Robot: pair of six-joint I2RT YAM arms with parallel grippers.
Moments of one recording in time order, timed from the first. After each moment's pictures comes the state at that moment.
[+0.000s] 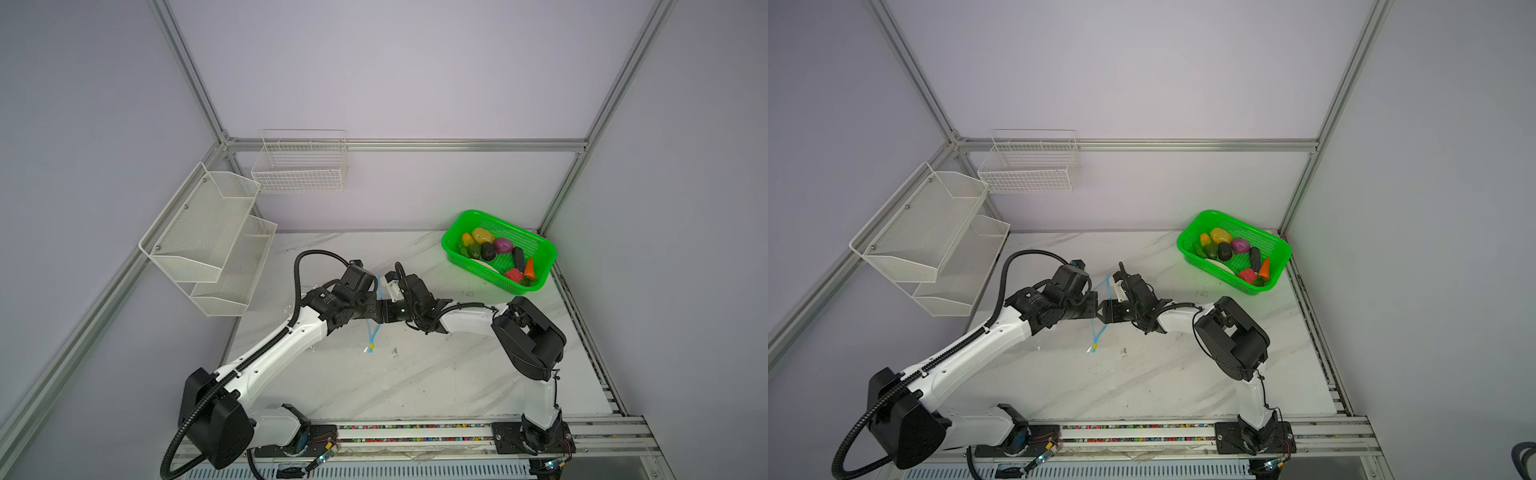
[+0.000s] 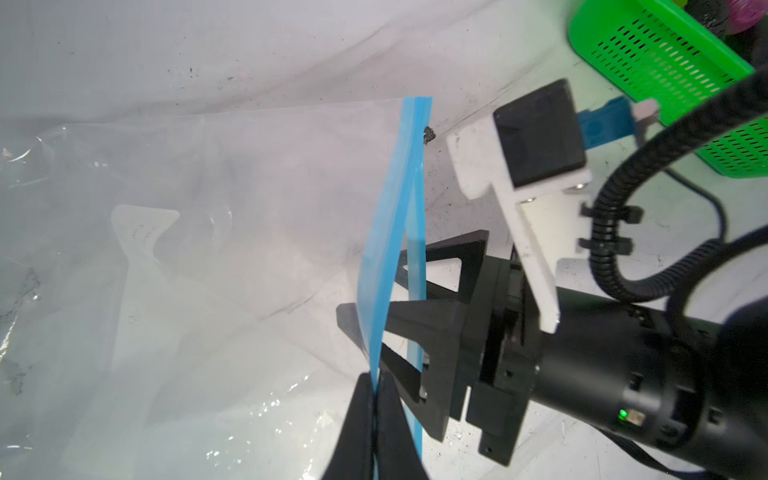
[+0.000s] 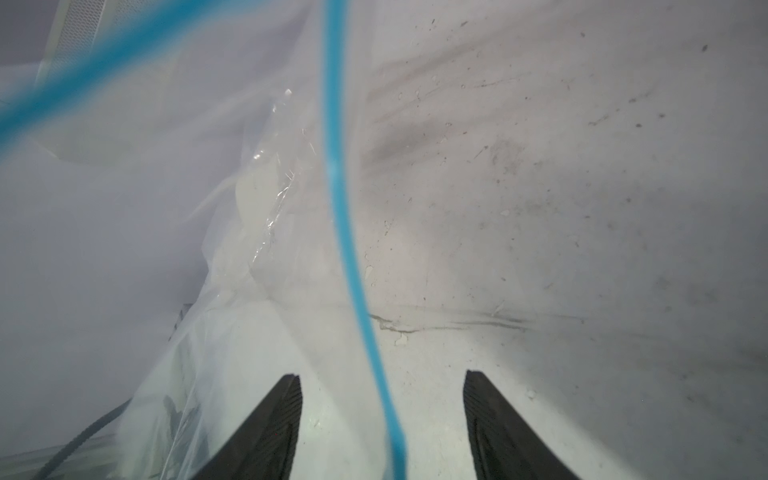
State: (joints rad) left arm -0.59 1.33 1.14 -0.76 -0.19 -0.55; right arm 0.80 1.96 1.17 0.22 -0.38 0.66
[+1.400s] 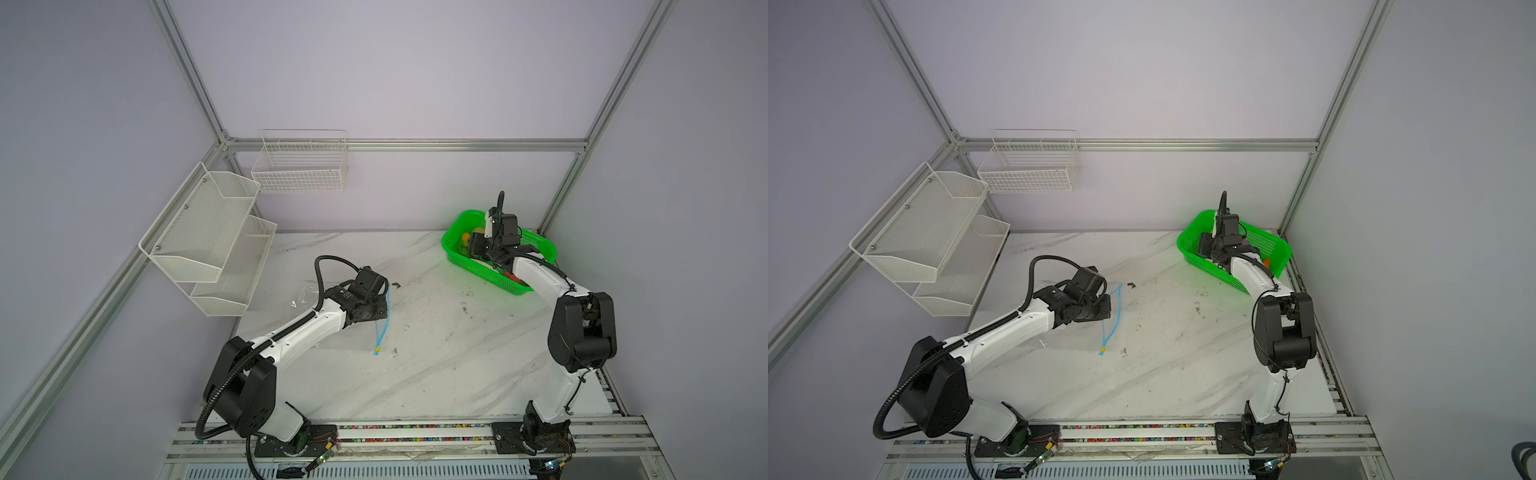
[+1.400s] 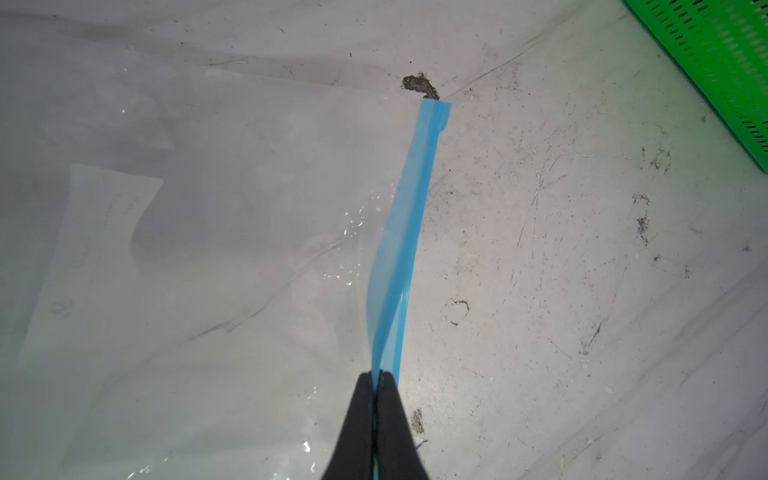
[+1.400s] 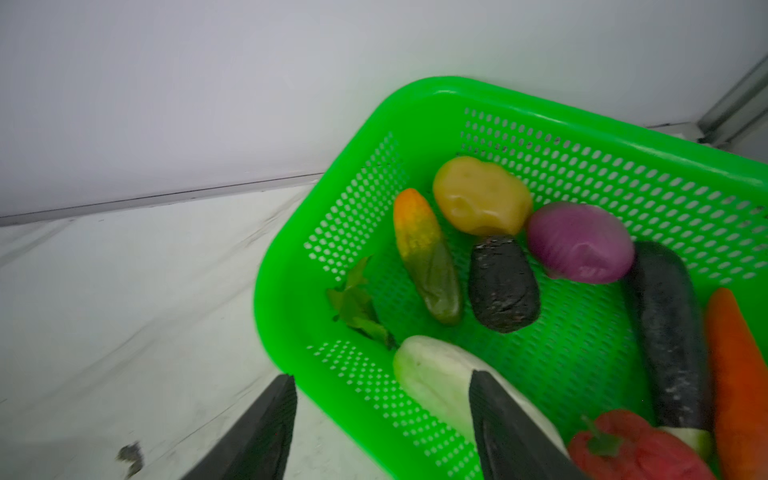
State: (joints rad) left arm -0.59 1.50 1.12 -0.63 -0.12 -0.63; right arm 0.15 1.88 1.49 -0.24 0.02 0.23
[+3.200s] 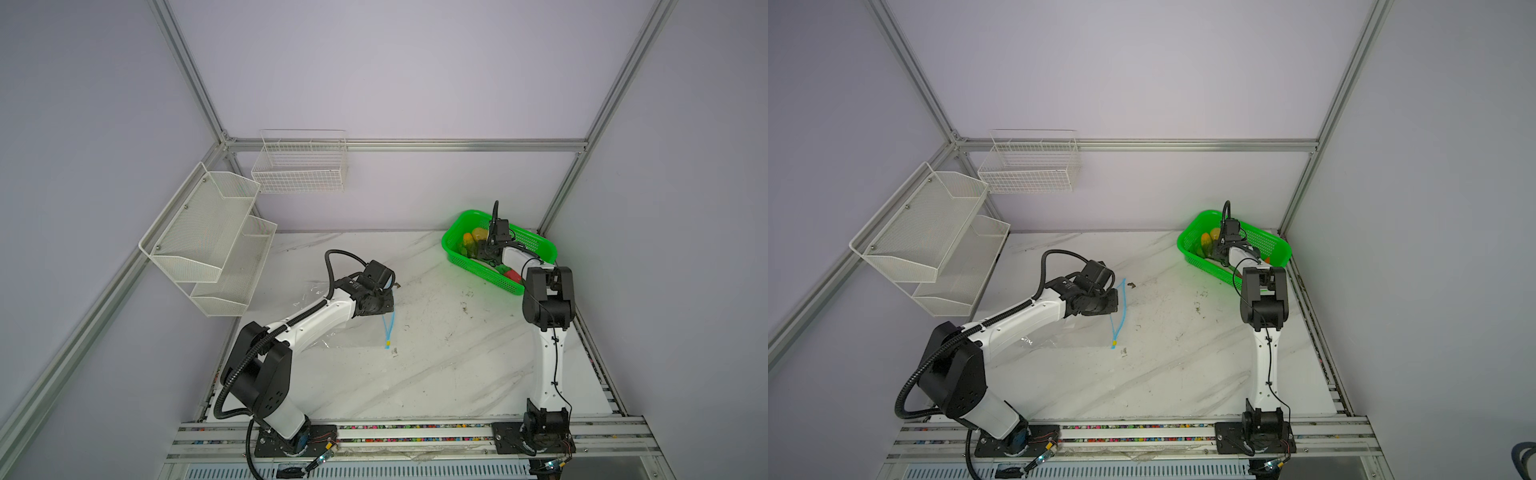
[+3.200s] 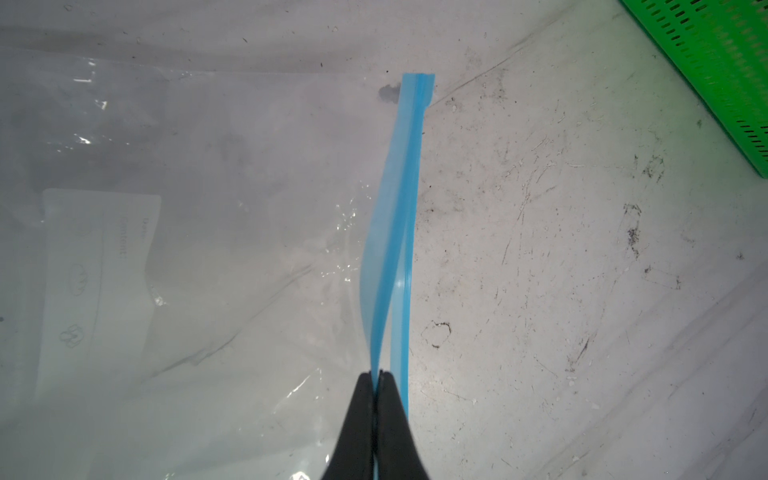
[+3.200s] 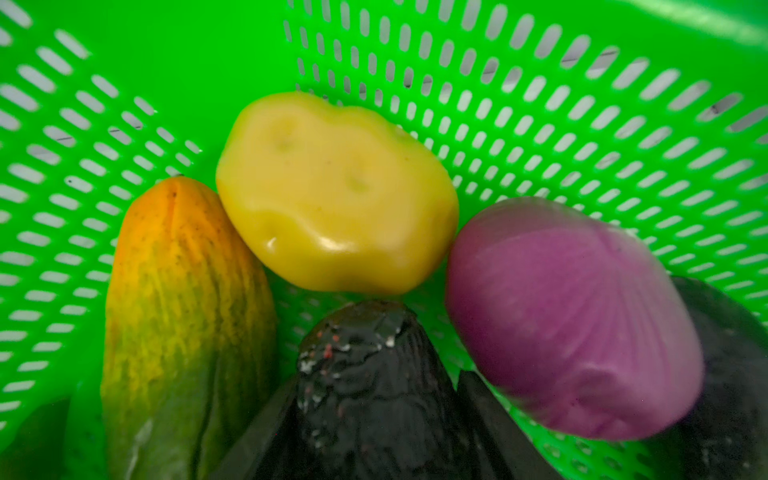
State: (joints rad) left arm -0.59 1.61 1.22 -0.64 -0.09 -0.62; right arm 0.05 2.35 1.84 -0.28 0.14 0.15
